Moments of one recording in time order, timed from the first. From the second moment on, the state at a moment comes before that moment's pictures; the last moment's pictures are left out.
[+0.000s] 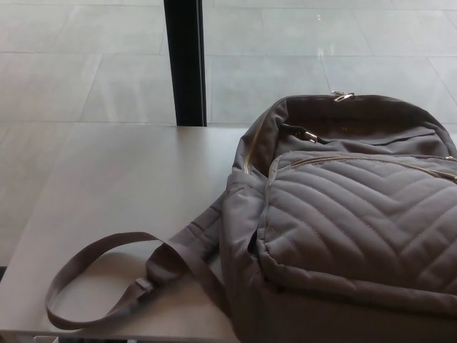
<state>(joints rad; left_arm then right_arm) 0.20 0.56 0.36 1.20 -0.14 -0.27 -0.30 0.06 -0.82 -0.31 0.14 -0.07 -0.18 0.31</state>
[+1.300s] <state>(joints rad) 0.19 0.57 0.33 1.20 -0.13 -0.30 -0.31 0.05 -0.89 -0.17 0.05 -0.25 0.00 0.22</state>
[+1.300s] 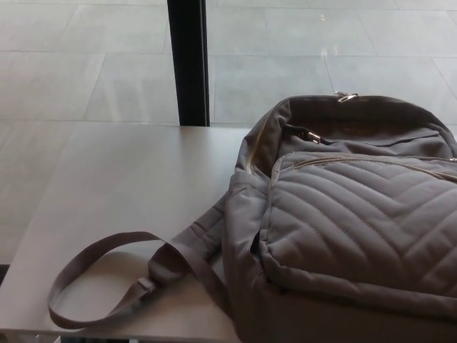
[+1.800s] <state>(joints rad) 0.19 0.57 0.34 1.21 -0.13 -0.31 -0.34 0.02 -0.73 -0.27 0.12 -0.26 -0.11 0.05</state>
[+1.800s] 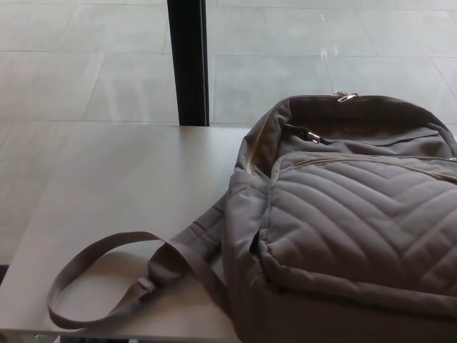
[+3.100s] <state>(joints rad) 0.19 0.57 0.32 1.22 -0.13 -0.31 -0.33 -0.58 -0.49 0.13 0.27 -0.35 0.25 0.06</state>
